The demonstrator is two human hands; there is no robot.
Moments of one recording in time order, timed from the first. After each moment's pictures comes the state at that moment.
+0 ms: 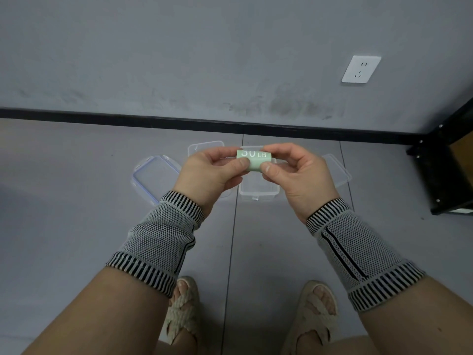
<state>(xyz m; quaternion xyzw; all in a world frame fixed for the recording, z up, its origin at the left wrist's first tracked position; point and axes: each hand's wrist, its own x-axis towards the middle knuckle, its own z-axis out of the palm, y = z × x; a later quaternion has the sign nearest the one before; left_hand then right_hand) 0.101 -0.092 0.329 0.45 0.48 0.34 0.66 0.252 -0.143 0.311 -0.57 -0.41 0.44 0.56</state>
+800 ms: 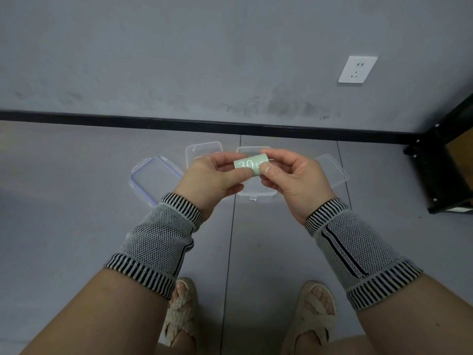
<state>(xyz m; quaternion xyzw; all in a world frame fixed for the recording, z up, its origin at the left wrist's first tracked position) 0.105 -0.092 0.324 0.48 0.48 0.30 0.67 0.254 -0.143 0.311 -0.57 -0.37 0.49 0.55</state>
